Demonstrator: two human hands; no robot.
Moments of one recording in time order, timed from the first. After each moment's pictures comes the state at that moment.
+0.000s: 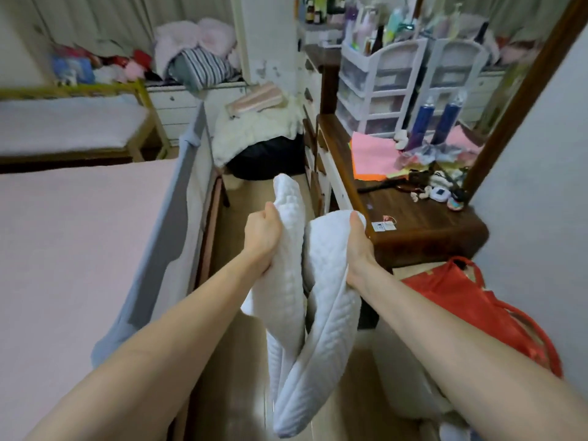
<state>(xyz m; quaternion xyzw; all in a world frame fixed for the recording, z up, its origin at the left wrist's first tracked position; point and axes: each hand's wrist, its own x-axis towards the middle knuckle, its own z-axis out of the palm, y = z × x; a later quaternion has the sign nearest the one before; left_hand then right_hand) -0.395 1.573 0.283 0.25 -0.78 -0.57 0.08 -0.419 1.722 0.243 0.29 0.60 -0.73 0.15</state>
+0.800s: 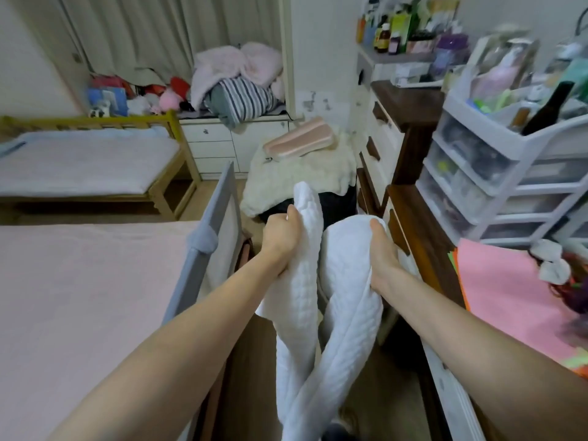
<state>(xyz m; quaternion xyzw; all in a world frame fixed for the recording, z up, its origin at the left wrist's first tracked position) -0.951 1.343 0.293 0.27 -0.80 -0.53 0.10 -1.005 1.498 0.238 0.18 0.66 -0.71 0.14</state>
